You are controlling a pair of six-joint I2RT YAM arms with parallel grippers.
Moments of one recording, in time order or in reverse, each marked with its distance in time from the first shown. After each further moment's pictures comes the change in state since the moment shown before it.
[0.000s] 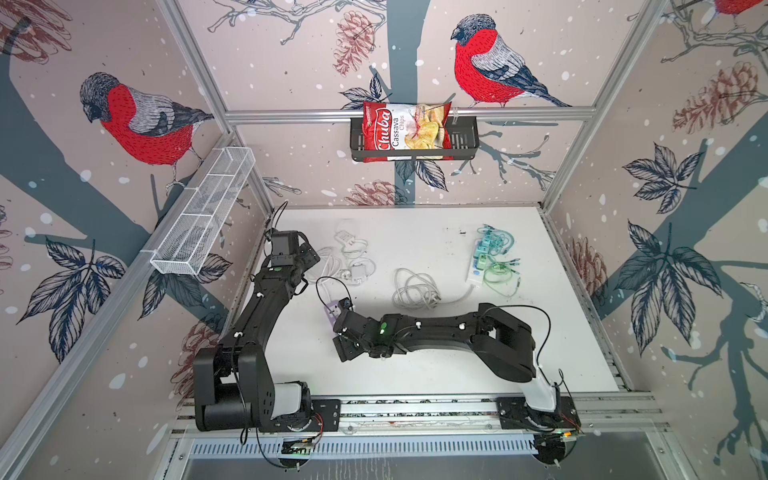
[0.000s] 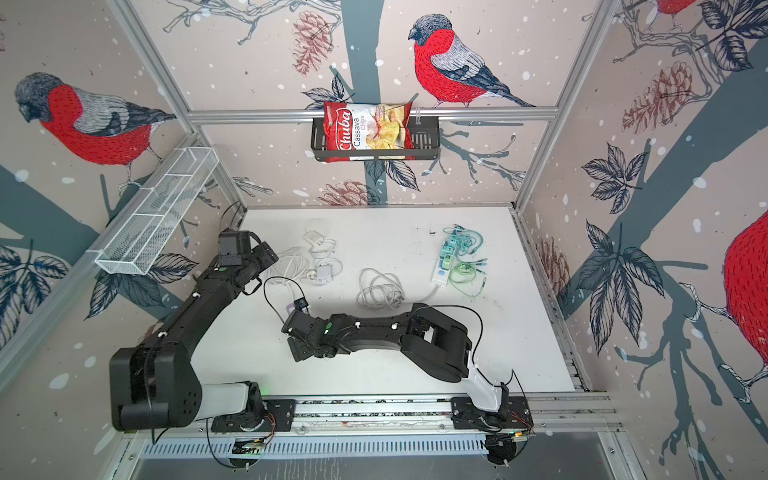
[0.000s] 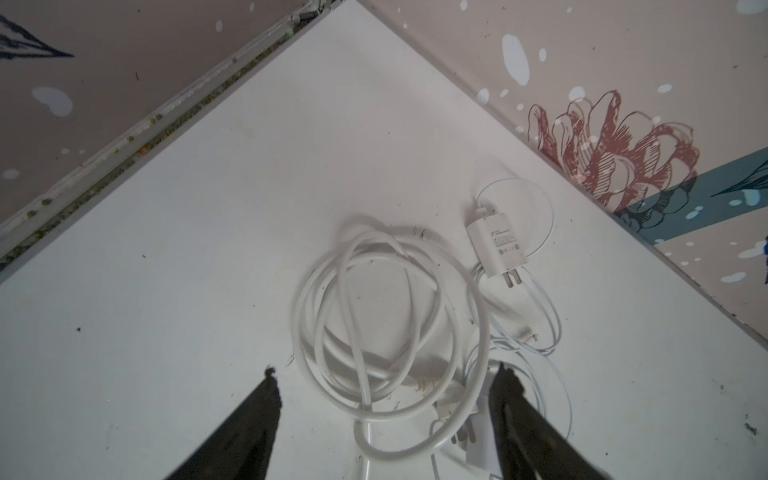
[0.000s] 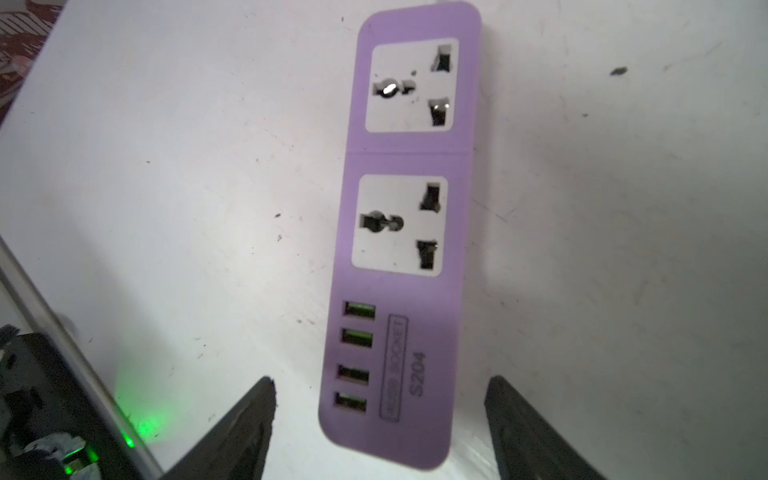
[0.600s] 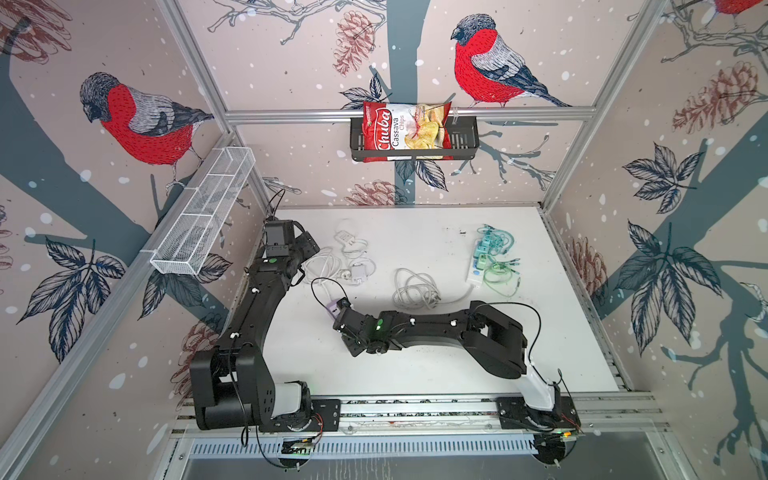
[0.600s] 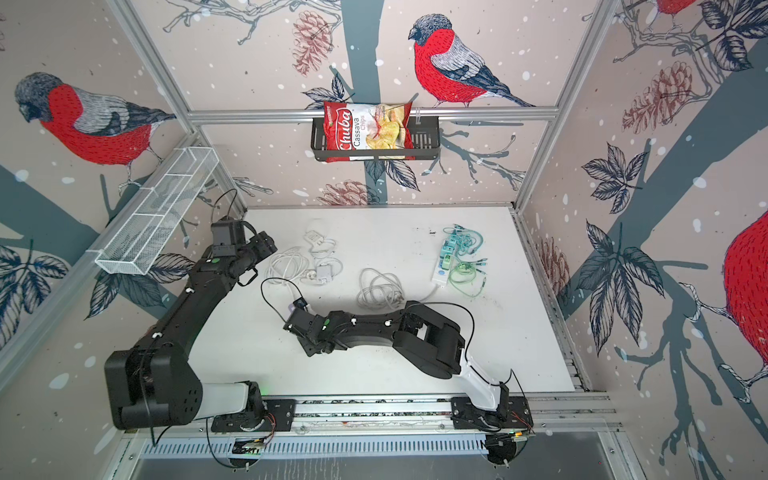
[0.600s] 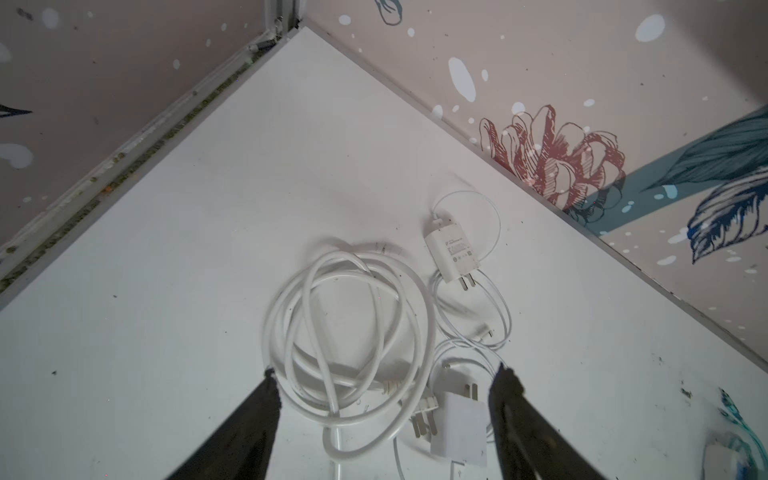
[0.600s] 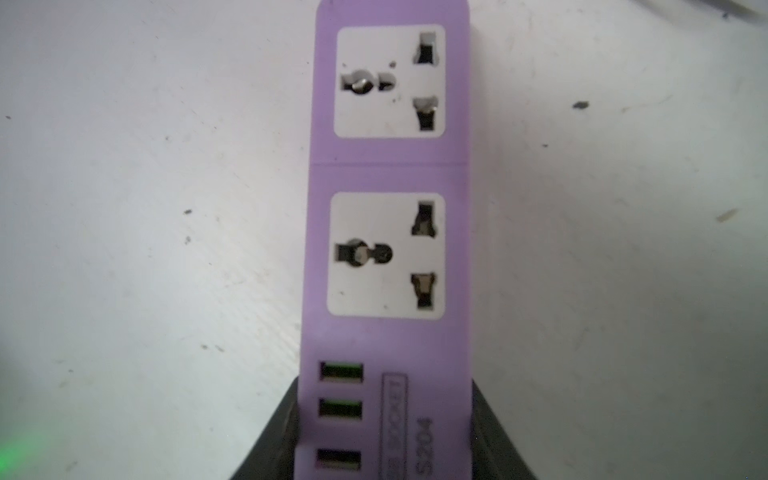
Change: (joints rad) left arm 0.009 0.004 0.088 -0.058 0.107 0.058; right arm -0.037 0.021 -0.010 -0.047 0.061 -0.193
